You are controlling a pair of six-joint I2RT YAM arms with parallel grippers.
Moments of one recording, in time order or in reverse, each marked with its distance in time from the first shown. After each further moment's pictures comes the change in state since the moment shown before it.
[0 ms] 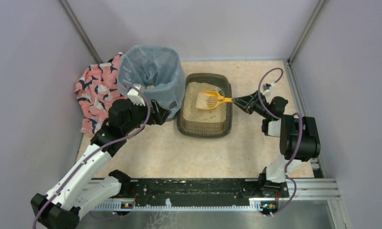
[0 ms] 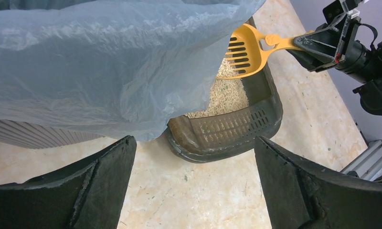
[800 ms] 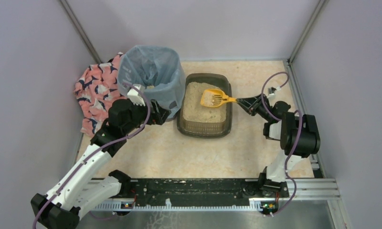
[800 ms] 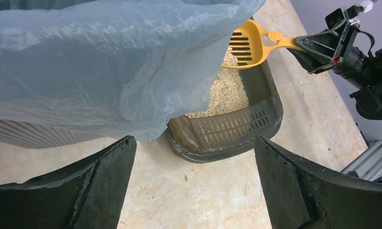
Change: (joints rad) left arm 0.000 0.000 0.000 -0.001 -0.001 0.000; right arm -0.049 0.035 -0.047 0.077 0.044 0.022
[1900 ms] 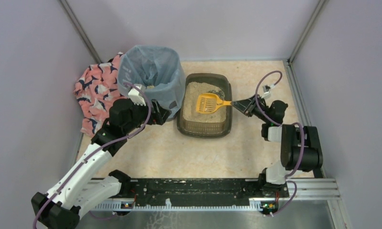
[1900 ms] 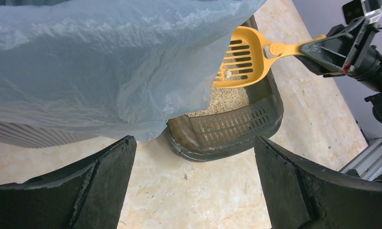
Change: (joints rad) left arm 0.000 0.011 0.000 0.001 0.004 0.000; right arm 0.072 -0.131 -0.037 -0.107 -0.004 -0.151
